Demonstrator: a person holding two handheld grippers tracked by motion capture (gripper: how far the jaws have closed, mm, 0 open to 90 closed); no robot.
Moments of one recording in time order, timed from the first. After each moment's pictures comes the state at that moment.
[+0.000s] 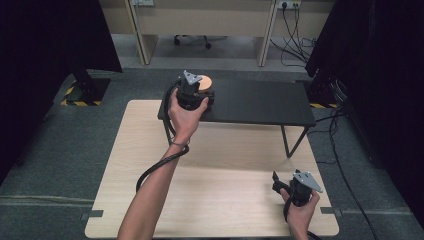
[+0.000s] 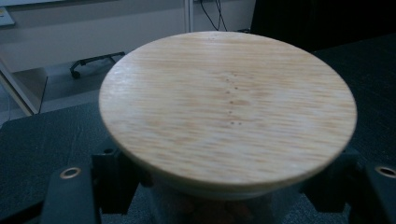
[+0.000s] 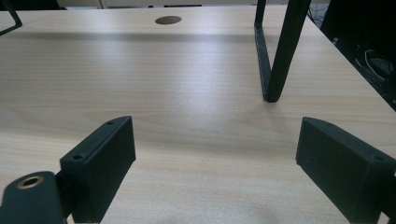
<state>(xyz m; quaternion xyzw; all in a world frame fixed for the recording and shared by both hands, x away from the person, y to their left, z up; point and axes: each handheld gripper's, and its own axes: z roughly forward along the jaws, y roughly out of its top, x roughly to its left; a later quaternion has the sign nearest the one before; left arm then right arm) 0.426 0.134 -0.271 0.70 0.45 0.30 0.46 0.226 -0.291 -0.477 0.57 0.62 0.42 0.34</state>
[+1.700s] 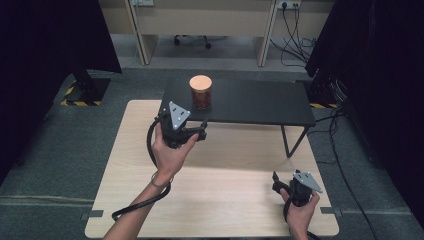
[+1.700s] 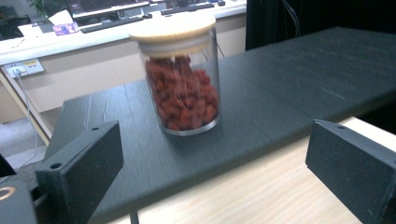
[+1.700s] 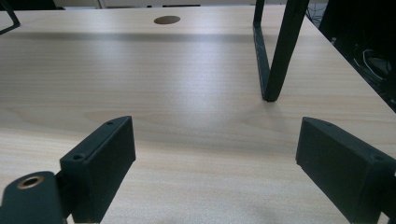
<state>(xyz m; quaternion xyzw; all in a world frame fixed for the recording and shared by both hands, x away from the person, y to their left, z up) 0.300 0.166 -0.312 0.69 0.39 0.36 0.50 0.226 -0.289 -0.477 0.57 0.62 0.42 0.34</state>
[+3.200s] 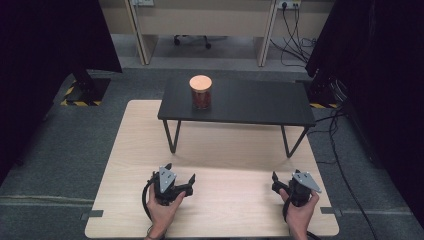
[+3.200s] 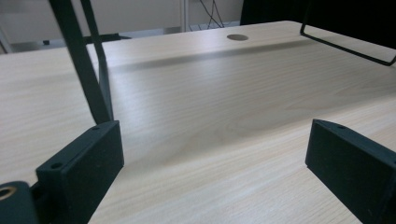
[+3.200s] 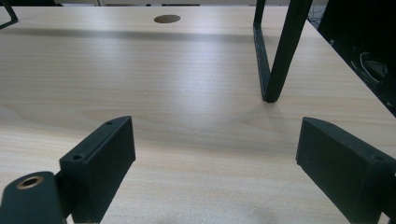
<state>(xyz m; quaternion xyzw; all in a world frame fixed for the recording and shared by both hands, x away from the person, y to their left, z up) 0.234 0.205 -0.487 0.68 0.45 0.31 0.50 0.225 -0.286 -0.476 0.57 0.62 0.41 0.35</state>
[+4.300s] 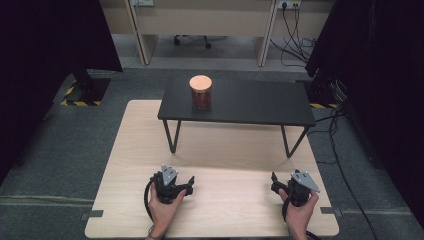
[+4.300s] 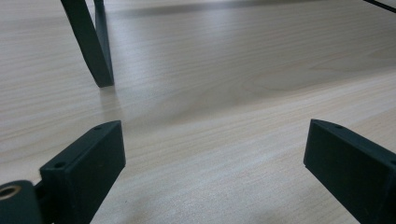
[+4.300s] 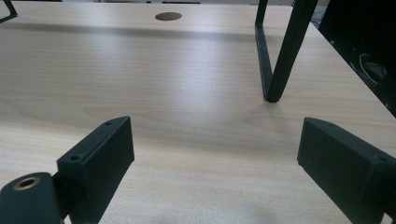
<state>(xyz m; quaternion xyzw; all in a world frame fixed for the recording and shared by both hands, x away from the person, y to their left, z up) 0.255 0.198 -0.473 0.71 0.49 0.26 0.44 0.227 -0.284 -0.476 0.56 0.63 0.41 0.35</state>
